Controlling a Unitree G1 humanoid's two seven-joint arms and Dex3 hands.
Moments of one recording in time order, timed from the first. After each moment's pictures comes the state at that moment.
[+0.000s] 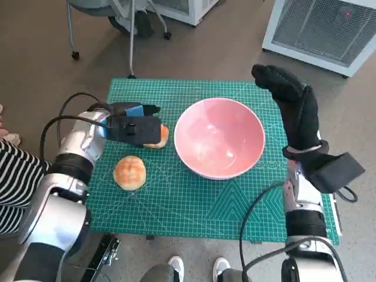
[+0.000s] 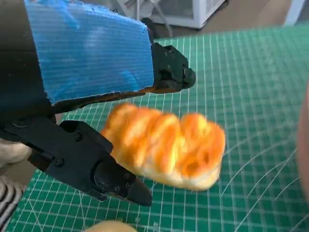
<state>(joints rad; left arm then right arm) -1.10 0.41 -0.51 1.29 0.67 -0.20 -0.31 -0.70 -0.15 -0.15 0.72 0.23 -0.75 0.45</state>
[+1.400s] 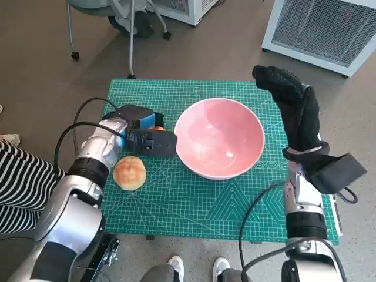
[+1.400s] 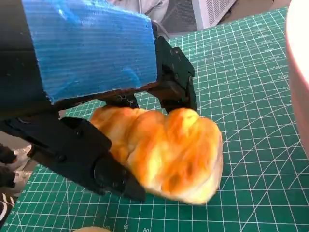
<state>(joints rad) -1.10 0.36 -0.59 1.33 0.73 -0.18 -0.17 -0.68 -0.15 -0.15 0.69 0.24 -0.73 0.45</state>
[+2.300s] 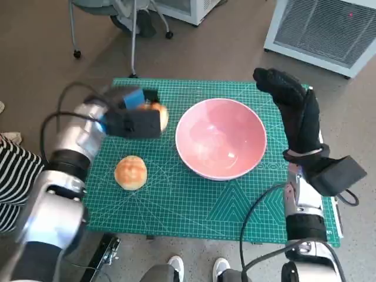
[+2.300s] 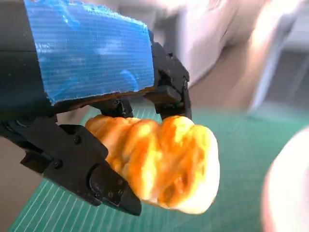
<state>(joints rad) -1.13 0.51 -0.37 1.11 0.57 -0.39 -0.12 -0.67 -0.15 -0.15 0.68 0.24 -0.72 0.45</state>
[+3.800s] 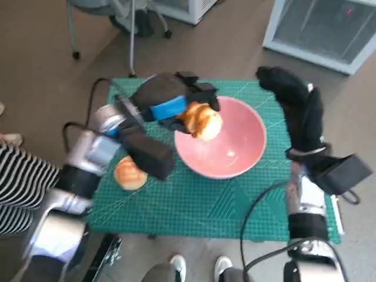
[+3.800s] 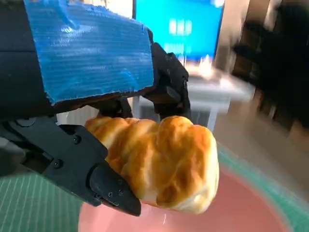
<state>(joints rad) -0.99 0.38 -0.42 0.75 0.57 -0.57 -0.20 -0.66 -0.15 -0.16 0.68 0.27 -0.72 0.47</state>
